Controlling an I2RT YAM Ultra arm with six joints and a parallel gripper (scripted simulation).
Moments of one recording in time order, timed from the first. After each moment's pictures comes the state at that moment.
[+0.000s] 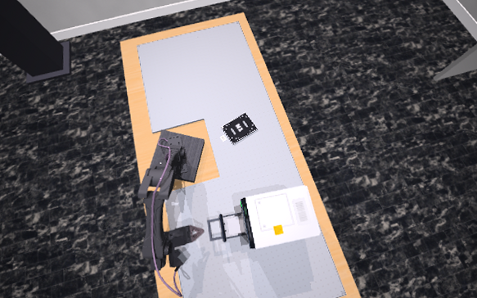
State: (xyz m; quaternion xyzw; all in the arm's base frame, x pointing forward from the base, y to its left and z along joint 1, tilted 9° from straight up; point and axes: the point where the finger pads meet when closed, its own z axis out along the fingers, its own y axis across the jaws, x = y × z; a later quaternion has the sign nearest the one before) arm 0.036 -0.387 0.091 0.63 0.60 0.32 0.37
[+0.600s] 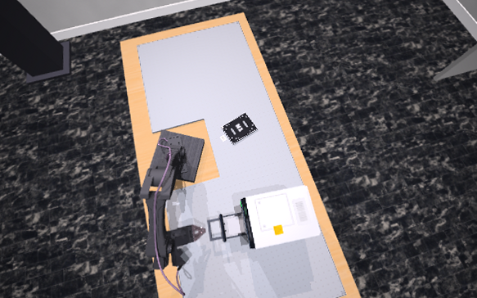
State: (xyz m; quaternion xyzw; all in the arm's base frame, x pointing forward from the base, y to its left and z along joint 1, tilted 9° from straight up) arm 0.045 -0.388 0.084 0.63 0.60 0.33 0.37
